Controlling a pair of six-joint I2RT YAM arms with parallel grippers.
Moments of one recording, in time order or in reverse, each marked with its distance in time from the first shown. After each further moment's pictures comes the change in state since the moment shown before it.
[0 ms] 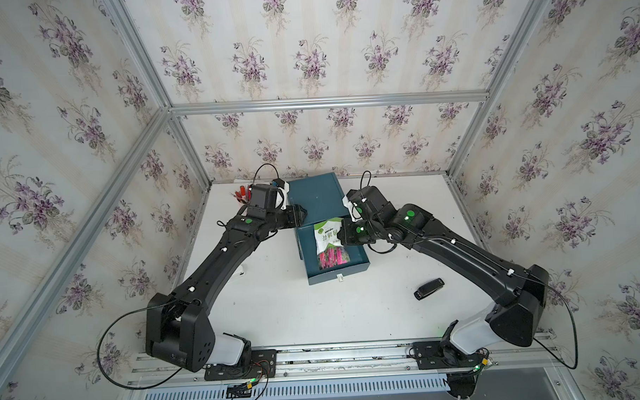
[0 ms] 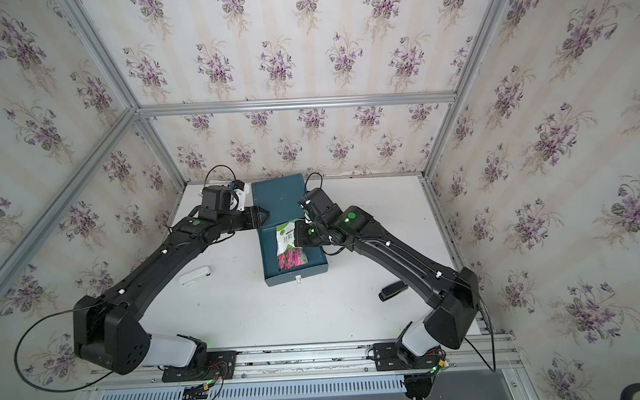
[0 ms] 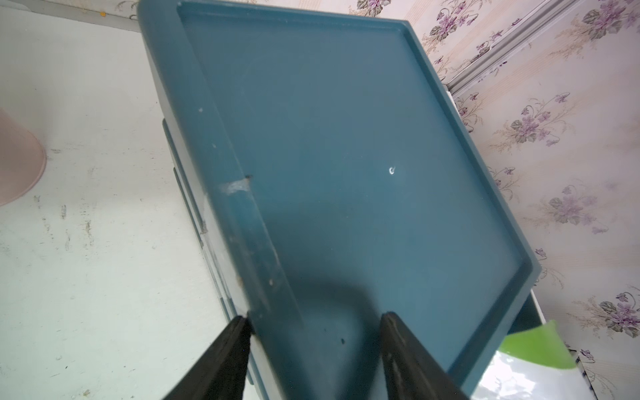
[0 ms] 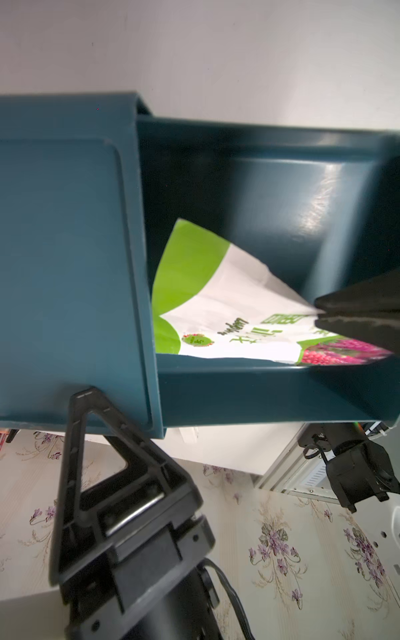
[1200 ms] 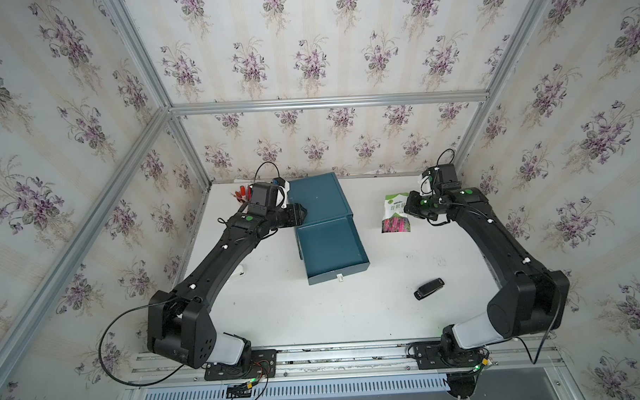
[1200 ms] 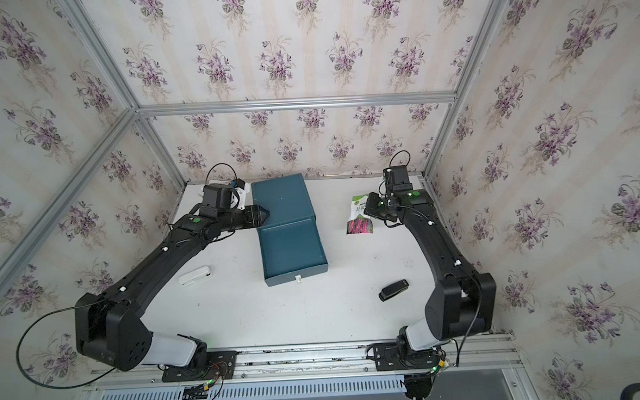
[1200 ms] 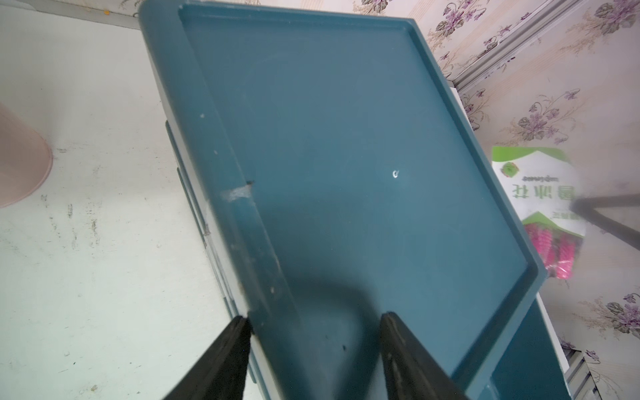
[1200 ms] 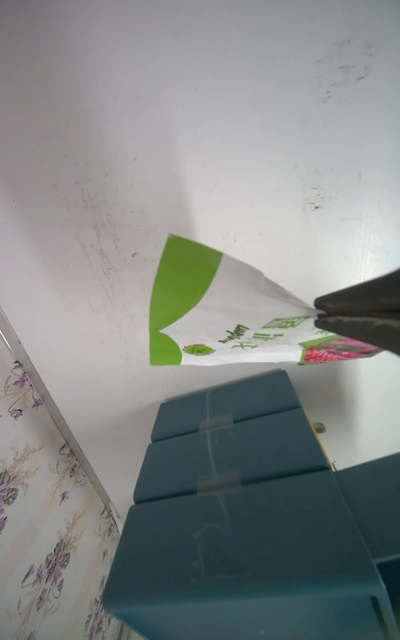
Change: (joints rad) left arm -0.001 0.021 0.033 -0.032 -0.009 0.007; right arm -0.692 0.034 -0.110 0.059 -0.095 -0.271
